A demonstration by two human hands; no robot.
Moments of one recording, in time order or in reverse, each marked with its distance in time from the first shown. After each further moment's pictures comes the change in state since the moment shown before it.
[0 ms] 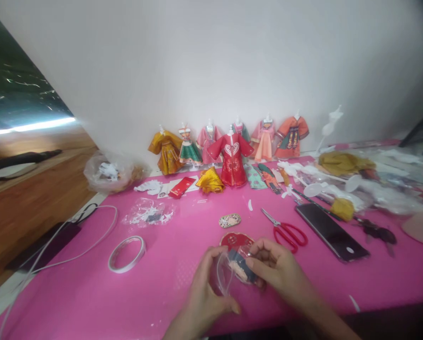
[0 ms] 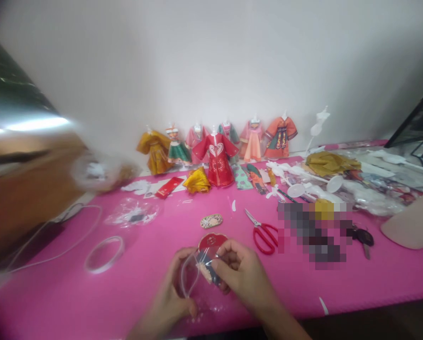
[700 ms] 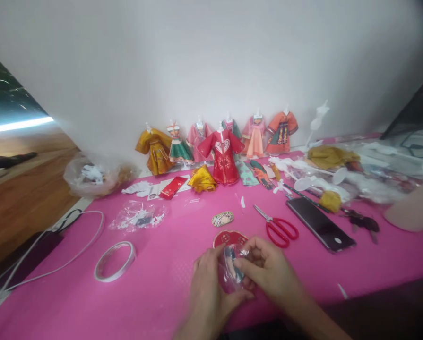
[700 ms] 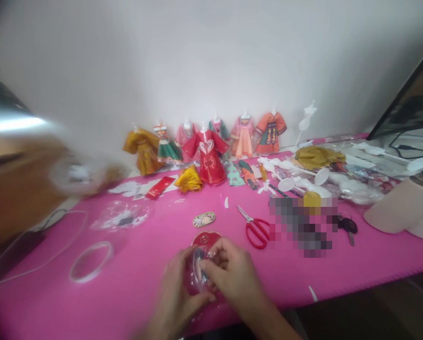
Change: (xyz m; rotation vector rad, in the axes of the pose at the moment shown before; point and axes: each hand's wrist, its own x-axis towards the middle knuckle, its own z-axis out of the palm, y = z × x) left_hand 0.004 -0.002 0.021 0.663 0.105 0.096; right_hand 0.002 0.010 0.003 -0.035 0.067 0.007
